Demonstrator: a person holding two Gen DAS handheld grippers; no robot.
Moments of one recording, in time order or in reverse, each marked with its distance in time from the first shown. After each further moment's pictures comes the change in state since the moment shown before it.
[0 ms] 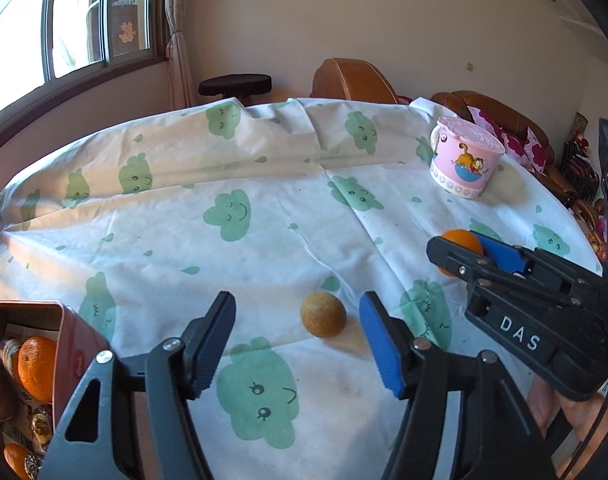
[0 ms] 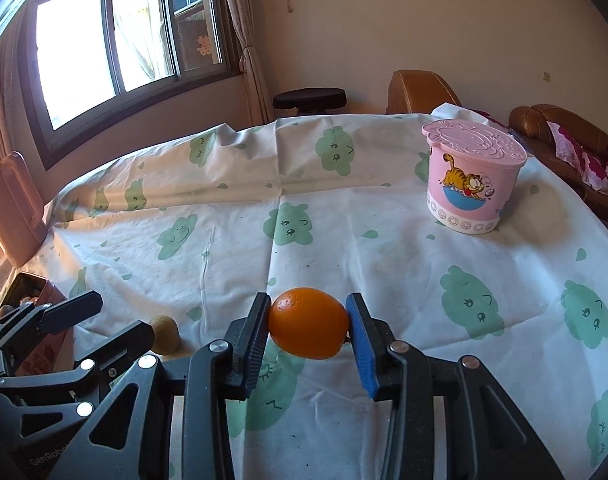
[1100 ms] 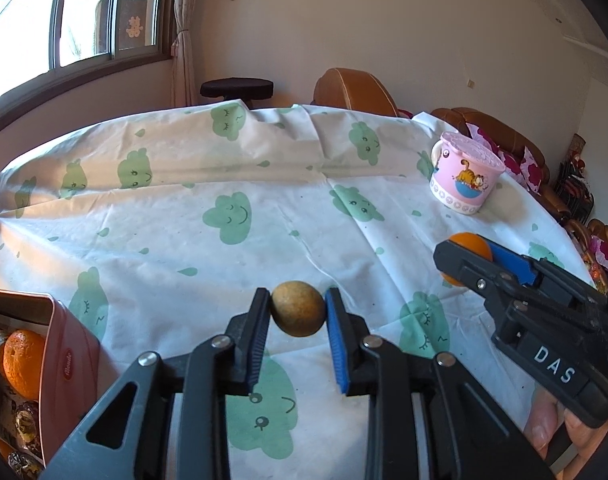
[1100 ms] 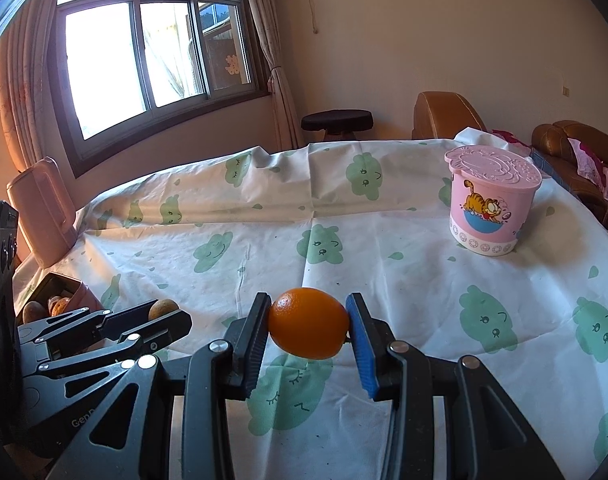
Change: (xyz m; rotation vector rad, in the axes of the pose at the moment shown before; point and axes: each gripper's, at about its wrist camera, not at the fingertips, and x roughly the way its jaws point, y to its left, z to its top) left arm 0.000 0.012 0.000 -0.067 -0.046 -0.032; right arm -0.018 0.006 -0.002 -0.038 -0.091 0.098
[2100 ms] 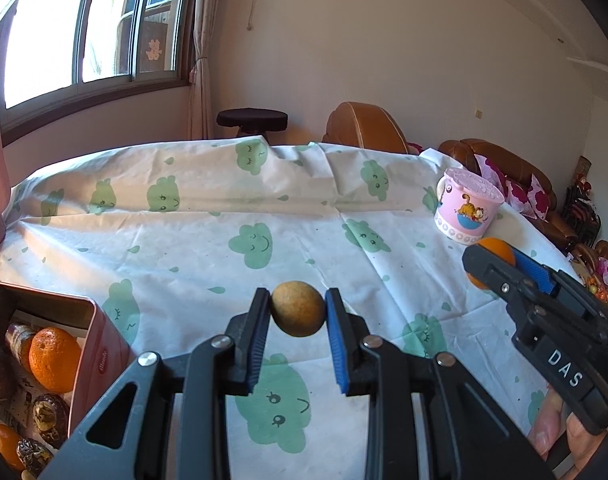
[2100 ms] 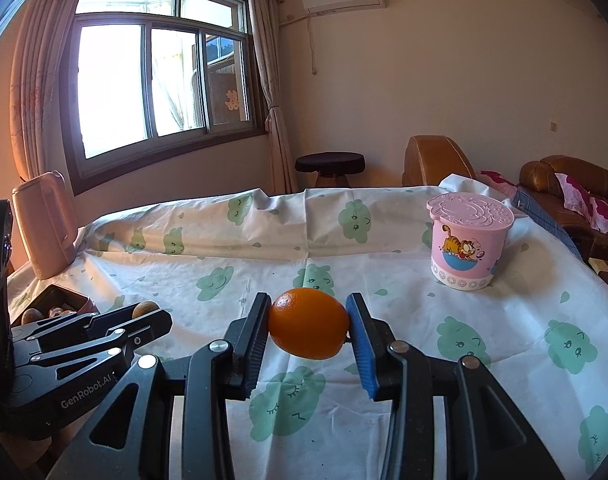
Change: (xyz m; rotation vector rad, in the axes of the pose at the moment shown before) left arm -0.027 0.004 -0.004 -0.025 -0.133 0.042; right arm -0.031 0.009 -0.003 -0.040 -0.162 -0.049
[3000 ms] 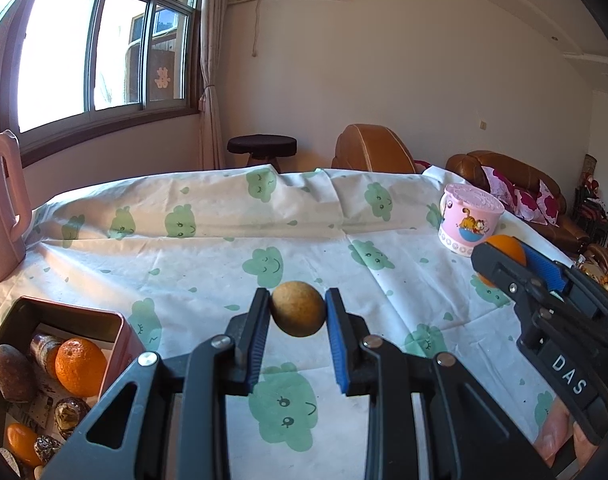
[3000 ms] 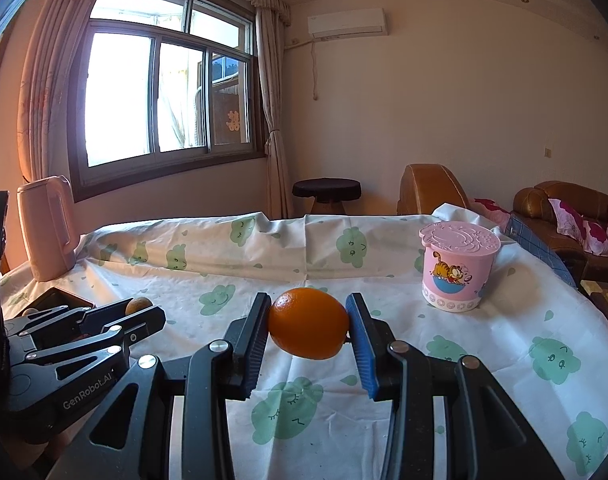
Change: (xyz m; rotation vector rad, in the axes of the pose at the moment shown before) left arm -0.020 -0.006 -0.002 0.035 -0.099 0.057; right arm -0.020 0.010 -0.003 -0.042 -0.101 -0.027
